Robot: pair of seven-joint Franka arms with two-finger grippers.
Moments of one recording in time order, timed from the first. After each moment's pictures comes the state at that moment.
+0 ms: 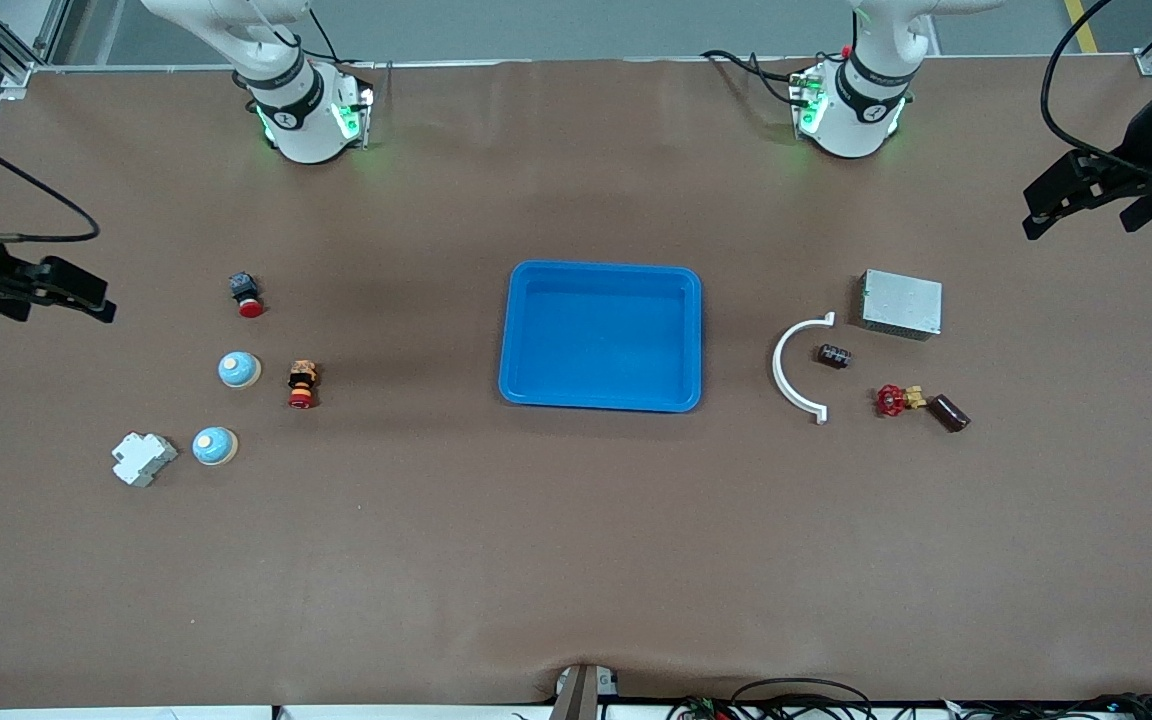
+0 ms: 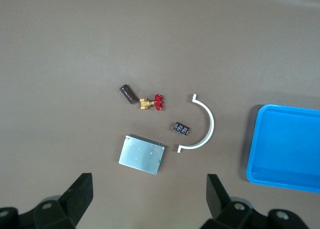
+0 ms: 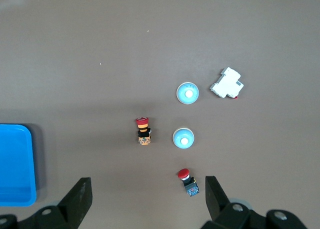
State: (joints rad) left arm 0.00 -0.08 -0.10 -1.56 0.03 1.53 -0.16; right arm -0.07 0.10 0.03 -1.49 0.03 1.58 0.02
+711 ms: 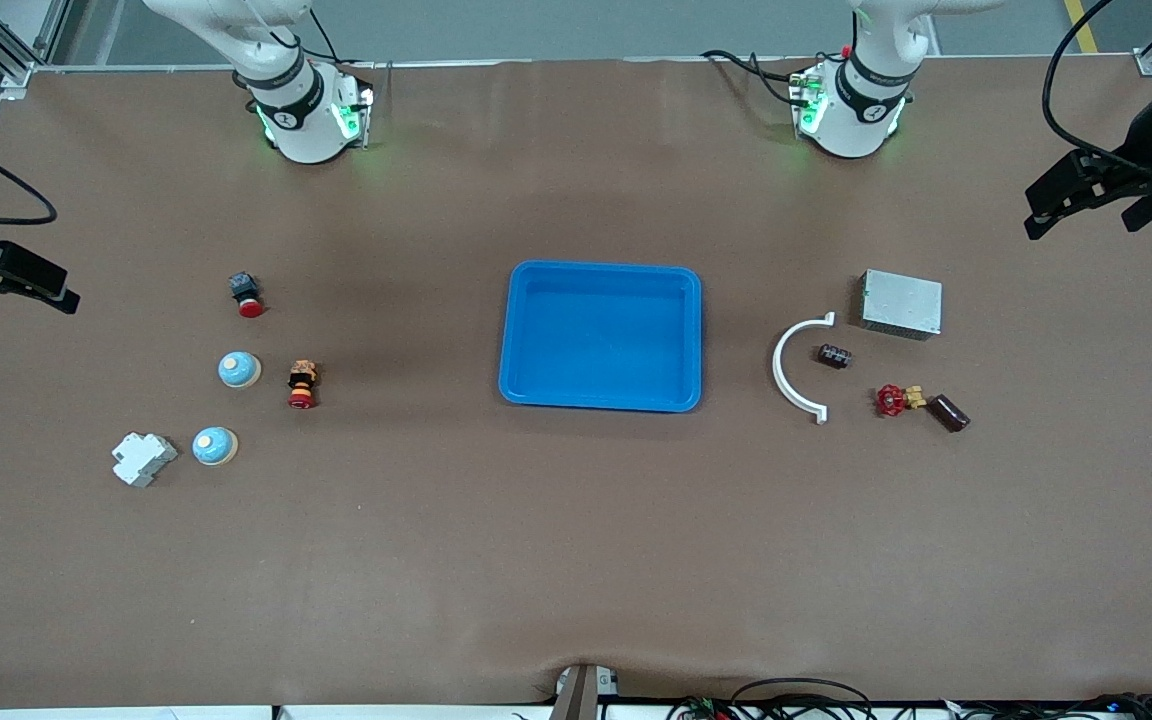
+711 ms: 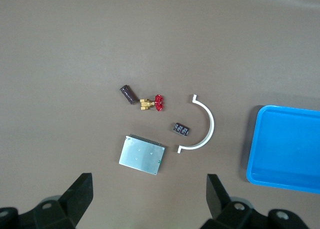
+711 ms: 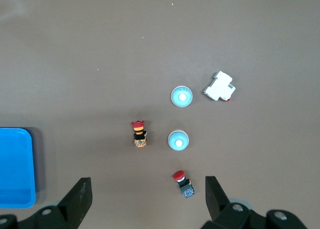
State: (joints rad) left arm 0.00 -0.08 -0.10 -1.56 0.03 1.53 -0.16; right arm -0.09 0.08 0.03 -1.48 0.04 1.58 -0.01
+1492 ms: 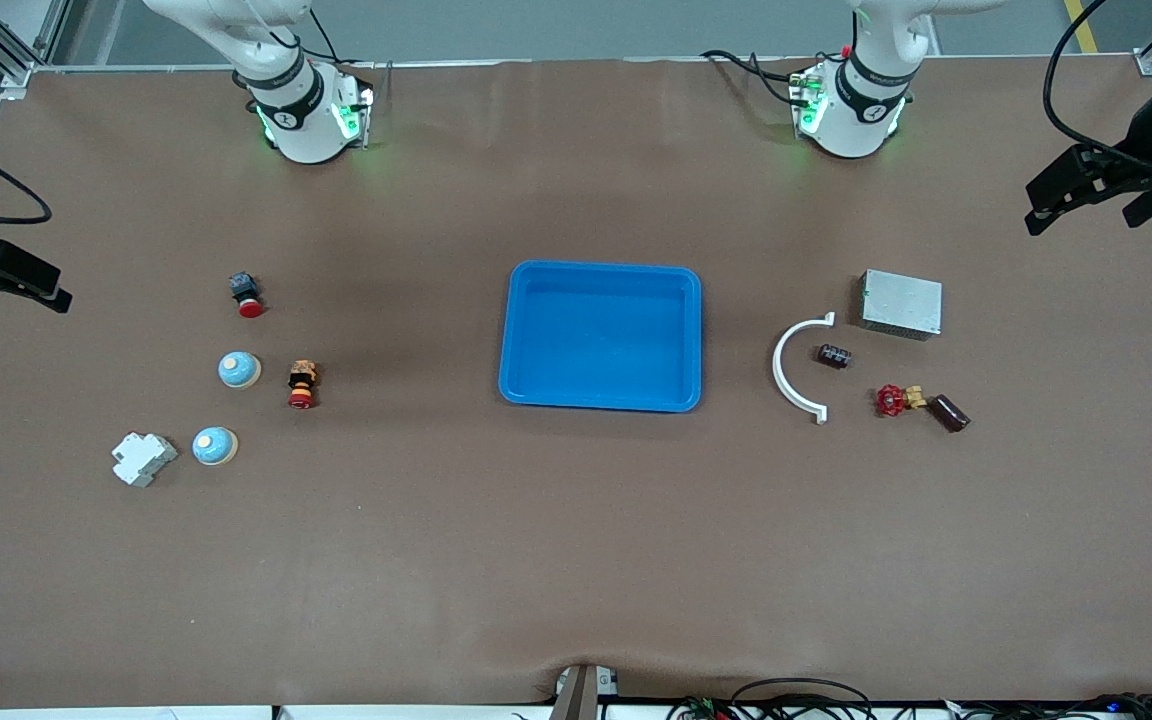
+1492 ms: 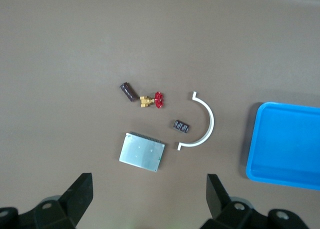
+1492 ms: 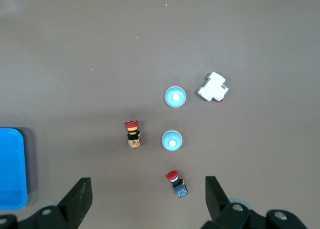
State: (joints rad) left arm 0.00 -0.08 -0.10 -1.55 0.03 1.50 -0.16; right arm -0.10 0.07 0.03 -1.48 0.01 1.58 -0.02
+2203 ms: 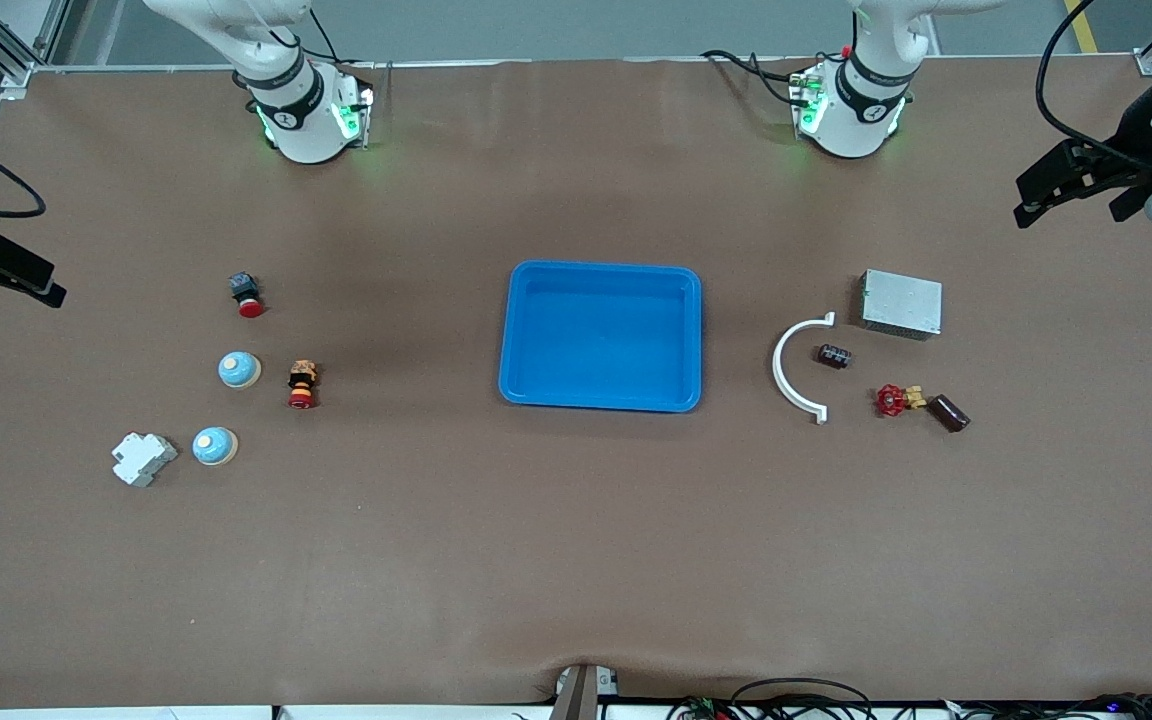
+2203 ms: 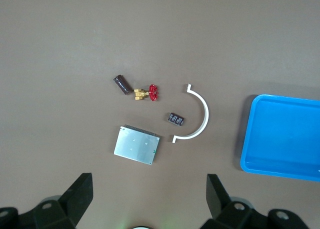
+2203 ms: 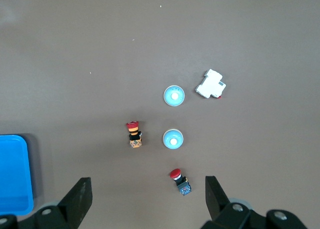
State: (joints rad) left arm 0.00 -0.08 -0.10 -1.55 0.00 1.48 -0.16; right arm -0.10 0.06 0.03 -1.48 0.01 1.57 0.04
